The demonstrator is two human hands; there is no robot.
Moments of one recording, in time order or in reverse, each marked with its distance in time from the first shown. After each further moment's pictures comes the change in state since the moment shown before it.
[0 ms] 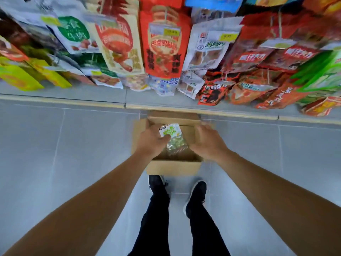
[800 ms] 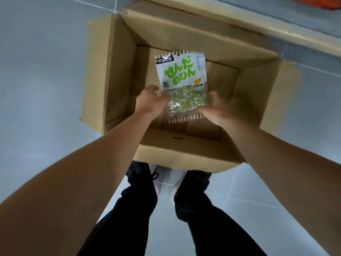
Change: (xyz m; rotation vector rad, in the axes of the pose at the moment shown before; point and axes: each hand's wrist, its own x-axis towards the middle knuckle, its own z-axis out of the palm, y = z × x) left_hand 0.361 -0.269 0.336 -0.296 -0.050 -0.482; right_hand 0.403 0.202 0.362 0.252 -0.276 0.285
